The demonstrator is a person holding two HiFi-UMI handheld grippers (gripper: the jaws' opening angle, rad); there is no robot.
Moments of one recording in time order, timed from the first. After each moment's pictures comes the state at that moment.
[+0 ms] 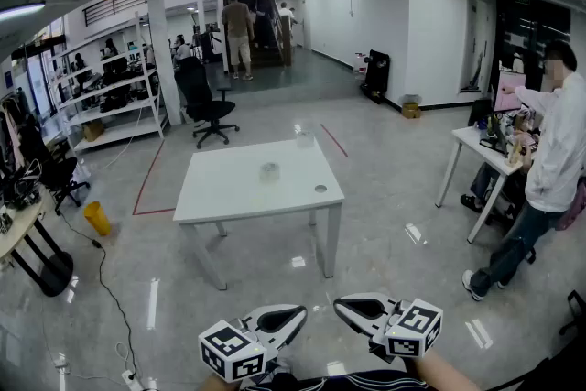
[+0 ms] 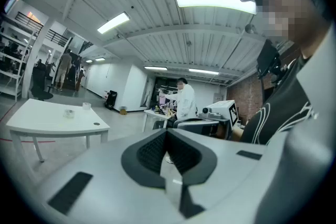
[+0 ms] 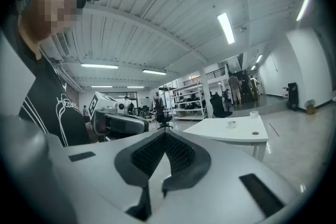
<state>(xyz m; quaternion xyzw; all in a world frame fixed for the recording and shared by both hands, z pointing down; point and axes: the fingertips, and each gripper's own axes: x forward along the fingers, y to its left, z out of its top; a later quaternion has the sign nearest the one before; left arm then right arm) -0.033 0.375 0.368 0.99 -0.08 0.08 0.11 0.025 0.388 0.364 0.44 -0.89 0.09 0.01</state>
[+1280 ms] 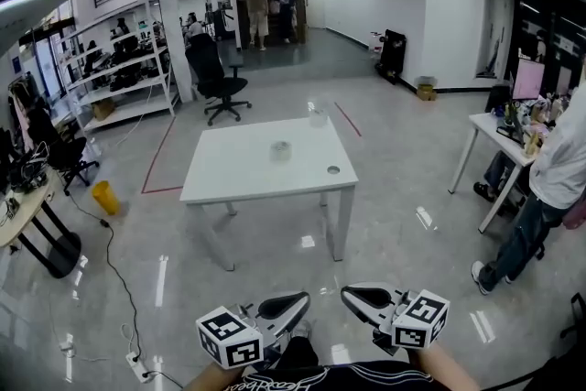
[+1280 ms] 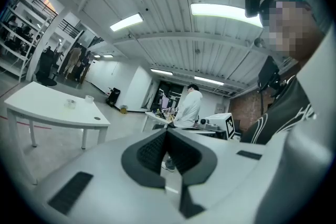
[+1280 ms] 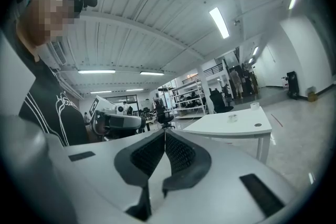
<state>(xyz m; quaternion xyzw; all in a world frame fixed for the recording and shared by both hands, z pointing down) -0.038 0.350 0.382 0.98 -0.08 0.04 0.17 0.030 0.363 0.391 0.43 -0.89 0.13 -0.01</state>
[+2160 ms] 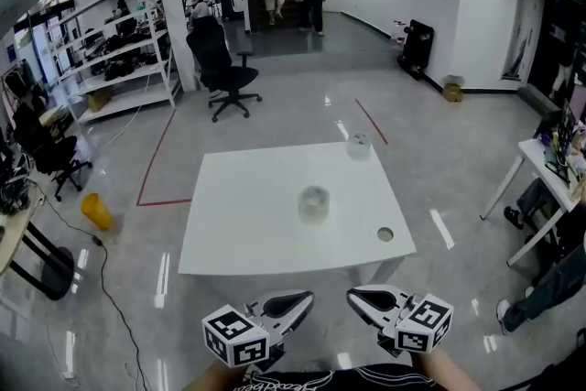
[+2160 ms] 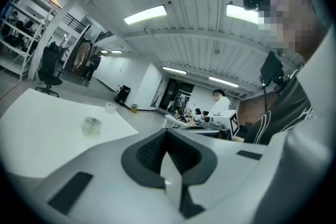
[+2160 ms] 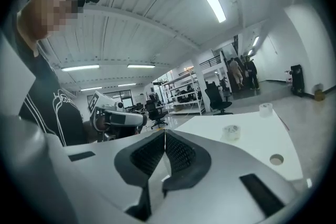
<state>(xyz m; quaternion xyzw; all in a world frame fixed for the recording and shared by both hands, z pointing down) -0.006 -0.046 0.409 0.97 -0.10 0.07 0.19 0.062 -0.026 0.418 0.44 -0.89 0.15 0.02</state>
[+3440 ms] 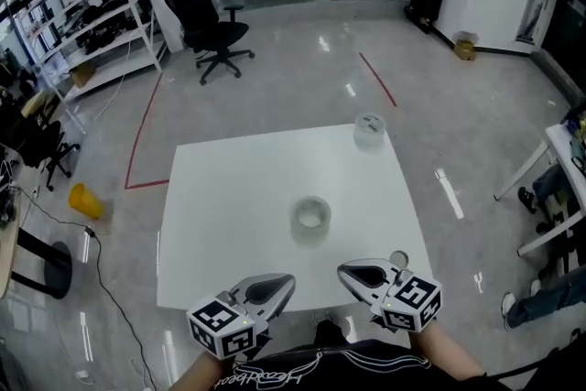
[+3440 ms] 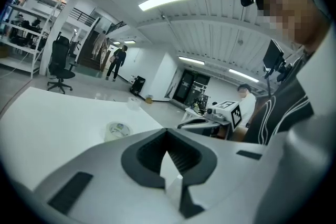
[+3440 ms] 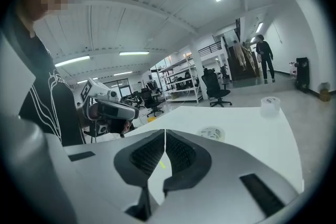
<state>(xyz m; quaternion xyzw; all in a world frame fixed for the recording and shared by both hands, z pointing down) 0.044 -0.240 0.472 0.95 -0.16 0.13 0.22 0.130 -0.227 0.489 0.42 -0.88 0.19 0.10</state>
